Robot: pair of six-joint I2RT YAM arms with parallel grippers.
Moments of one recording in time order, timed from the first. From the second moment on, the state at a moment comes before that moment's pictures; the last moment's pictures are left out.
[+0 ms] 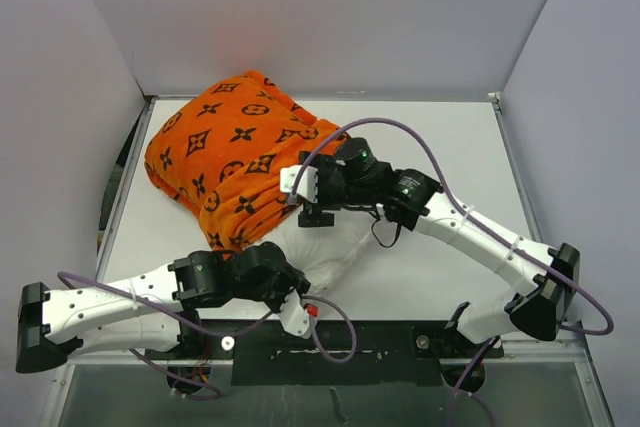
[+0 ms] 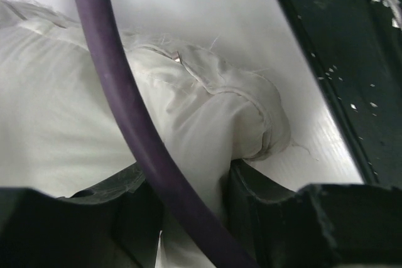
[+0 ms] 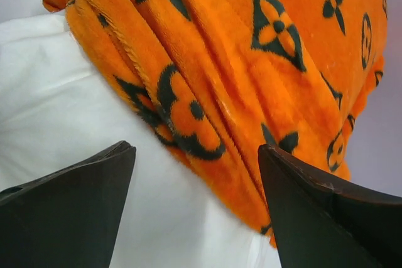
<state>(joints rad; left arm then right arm) -1.27 0.93 0.78 -0.65 0.09 0.97 0.89 1.38 1.36 -0.53 -0.27 -0.73</state>
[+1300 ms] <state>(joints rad) -1.28 0.52 0.78 -1.21 0.15 1.08 0.89 2.08 1.95 -0.22 0.06 -0.48</state>
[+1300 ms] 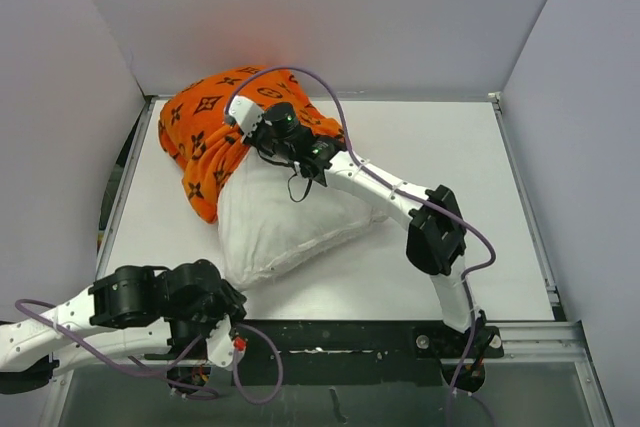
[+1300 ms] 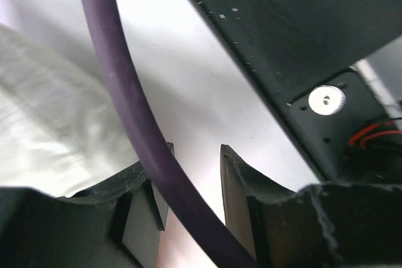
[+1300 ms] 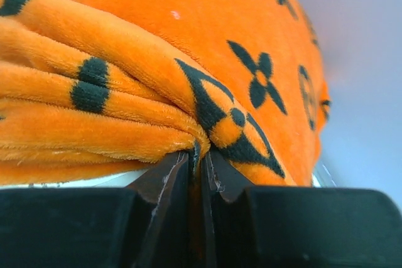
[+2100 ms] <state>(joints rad) -1.25 0.55 0.46 -0.40 -0.12 1.35 0.78 1.82 1.53 0.07 0.12 -0.15</state>
